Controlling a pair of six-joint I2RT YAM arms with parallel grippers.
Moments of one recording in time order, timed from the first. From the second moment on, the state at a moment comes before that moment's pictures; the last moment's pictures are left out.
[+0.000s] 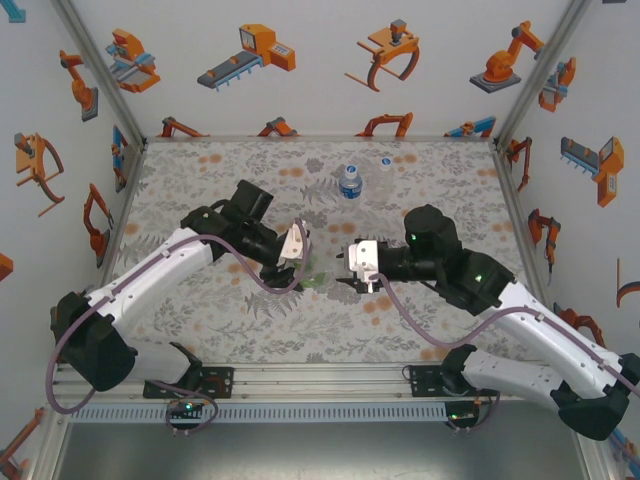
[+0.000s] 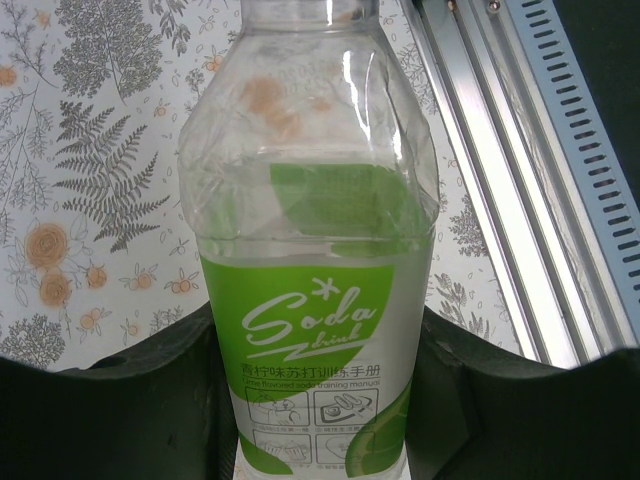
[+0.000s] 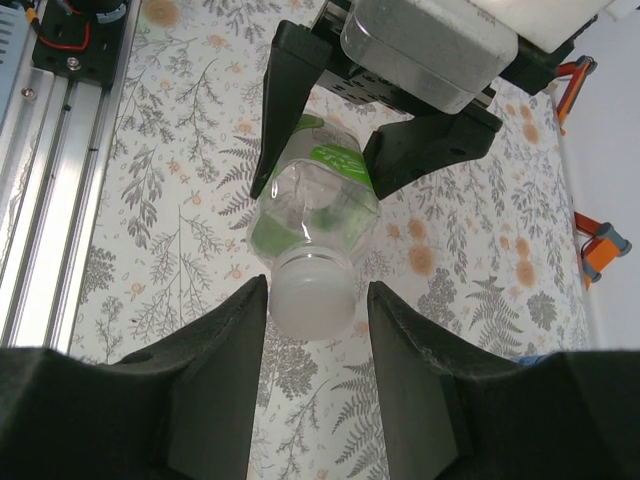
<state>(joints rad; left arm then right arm) -0.70 1.36 1.18 -0.84 0.87 1.01 0.86 0.95 1.05 -0.52 -0.56 -0.71</state>
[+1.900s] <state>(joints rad) -0.69 1.32 1.12 -0.74 0.84 0.96 0.86 0.92 1.04 -0.51 -0.47 -0.40</state>
